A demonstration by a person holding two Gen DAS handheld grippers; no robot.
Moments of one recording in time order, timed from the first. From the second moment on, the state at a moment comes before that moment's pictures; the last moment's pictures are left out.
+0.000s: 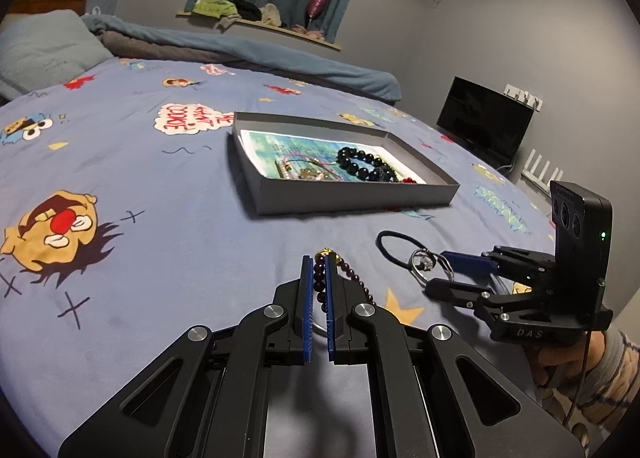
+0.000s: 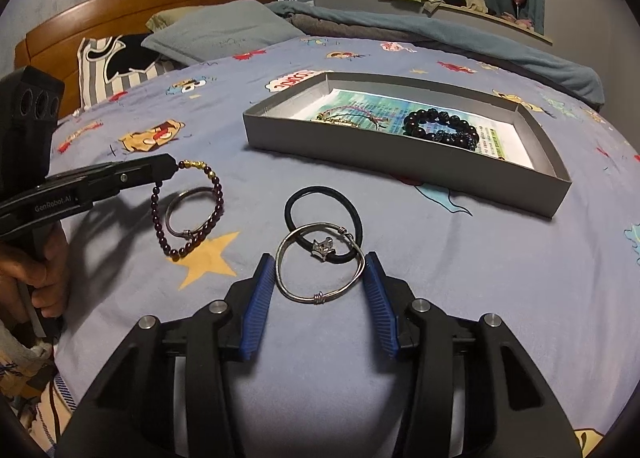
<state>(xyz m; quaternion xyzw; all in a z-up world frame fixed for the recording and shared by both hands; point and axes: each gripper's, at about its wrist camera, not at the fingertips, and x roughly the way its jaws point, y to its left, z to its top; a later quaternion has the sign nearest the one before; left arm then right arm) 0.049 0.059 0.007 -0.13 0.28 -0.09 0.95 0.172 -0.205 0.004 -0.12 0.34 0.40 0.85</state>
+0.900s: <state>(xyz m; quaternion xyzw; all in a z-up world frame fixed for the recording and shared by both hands) 0.079 0.025 0.060 -0.08 0.25 -0.12 0.96 0.195 -0.238 0.044 -0.07 0.30 0.38 0.87</state>
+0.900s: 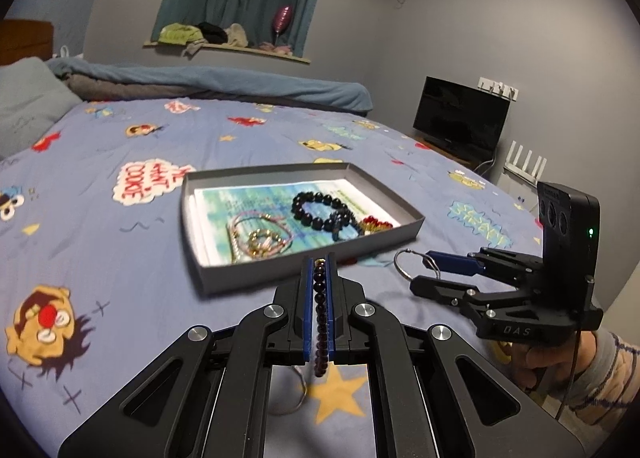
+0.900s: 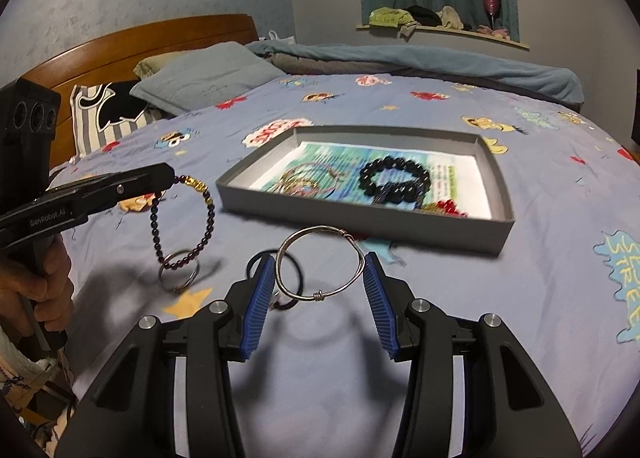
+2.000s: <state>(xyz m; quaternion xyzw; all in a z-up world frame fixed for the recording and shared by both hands) 0.158 0.023 0.079 -0.08 0.24 -0.11 0.96 0.281 -0.233 0.061 -0.03 0.28 0.37 0.89</state>
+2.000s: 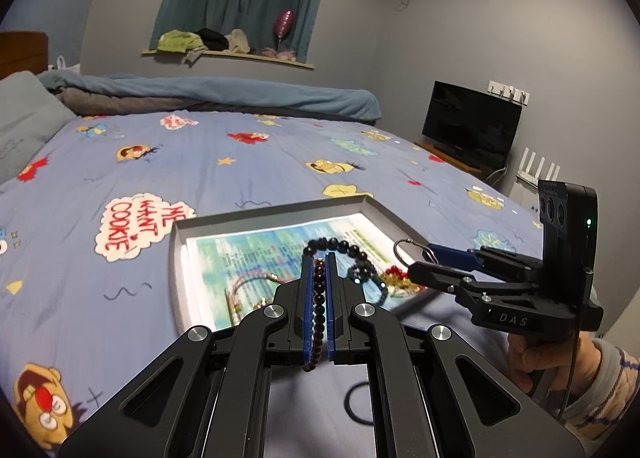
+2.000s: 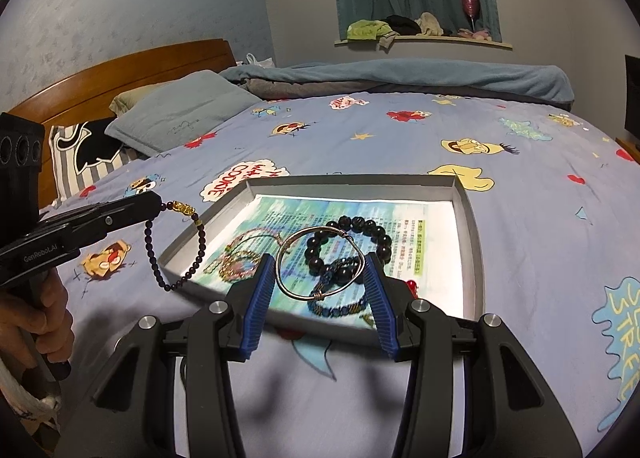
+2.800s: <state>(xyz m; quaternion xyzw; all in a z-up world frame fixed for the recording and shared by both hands) 0.202 0.025 0.044 -0.10 0.29 -0.10 0.95 0.319 -0.207 0.028 -0.04 0.33 0.34 0.88</state>
